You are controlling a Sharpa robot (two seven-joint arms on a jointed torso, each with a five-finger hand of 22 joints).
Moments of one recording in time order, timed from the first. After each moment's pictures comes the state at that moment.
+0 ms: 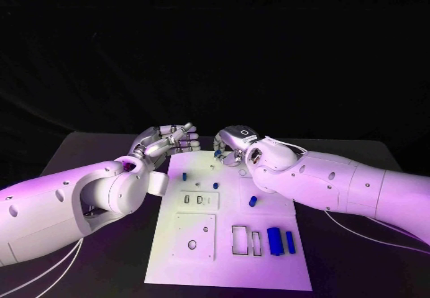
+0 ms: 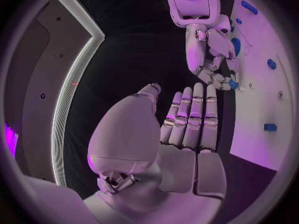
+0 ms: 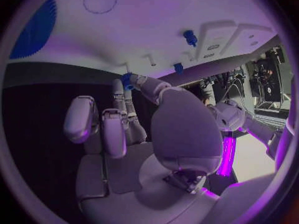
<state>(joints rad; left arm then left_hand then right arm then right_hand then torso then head) 1.24 -0.90 -0.02 1.66 0.02 -0.39 0.38 1.39 -0.07 0.15 0.29 0.35 0.84 0.21 0.22 0.21 1.06 0.17 0.08 0.07 0.99 0.13 0.26 0.24 0.17 0.85 0.24 0.27 0.10 1.32 -0.43 -0.15 1.18 -1.62 -0.44 -0.19 1.22 -0.18 0.67 -0.03 0.21 1.02 0.13 0.27 0.54 1.21 0.07 0.12 0.21 1.47 -0.01 1.45 1.31 0.11 1.34 0.09 1.28 1.12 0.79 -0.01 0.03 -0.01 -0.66</state>
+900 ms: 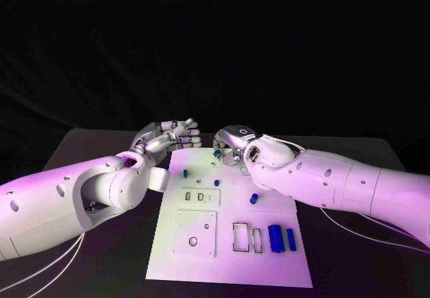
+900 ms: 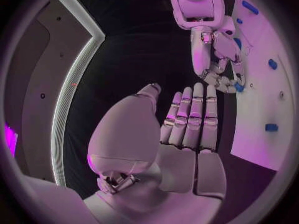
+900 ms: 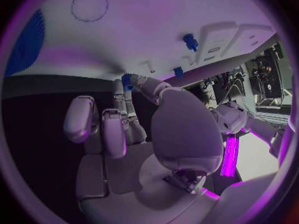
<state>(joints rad) 1.25 -0.90 -0.02 1.66 0.02 -0.38 0.38 1.39 -0.07 0.15 0.29 0.35 0.84 0.21 0.22 0.21 1.06 0.17 0.08 0.07 0.99 0.13 0.26 0.24 0.17 0.85 0.24 0.27 0.10 1.31 -0.40 -0.15 1.15 -1.59 -0.41 -0.18 1.22 -0.19 0.67 -0.03 0.21 1.01 0.13 0.28 0.58 1.20 0.07 0.12 0.22 1.47 -0.01 1.45 1.31 0.12 1.34 0.09 1.28 1.11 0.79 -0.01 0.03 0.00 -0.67</state>
